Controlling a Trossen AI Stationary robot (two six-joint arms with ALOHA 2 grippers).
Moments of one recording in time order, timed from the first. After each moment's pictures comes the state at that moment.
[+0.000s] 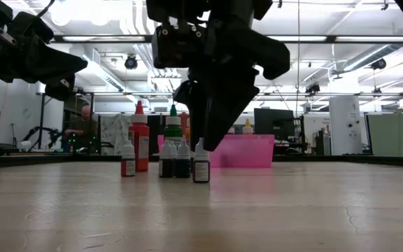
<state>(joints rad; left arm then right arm) 0.00 0.09 0.01 0.02 0.03 -0.19 0.19 2.19 1.75 -0.85 -0.10 -0.13</state>
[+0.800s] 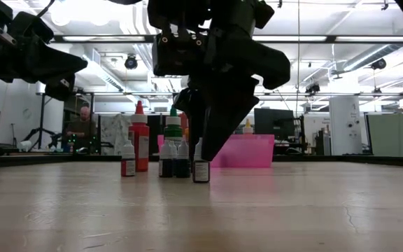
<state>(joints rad) 0.00 0.09 0.01 0.02 0.03 -0.19 0.19 2.19 1.69 -0.78 -0.11 -0.12</state>
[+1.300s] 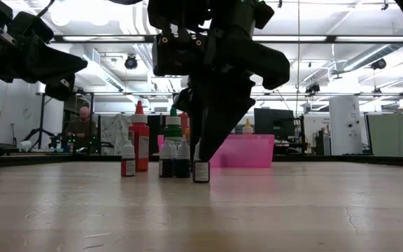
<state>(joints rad) 0.00 0.09 0.01 0.02 0.03 -0.19 0.19 2.19 1.69 -0.78 -0.11 -0.12</state>
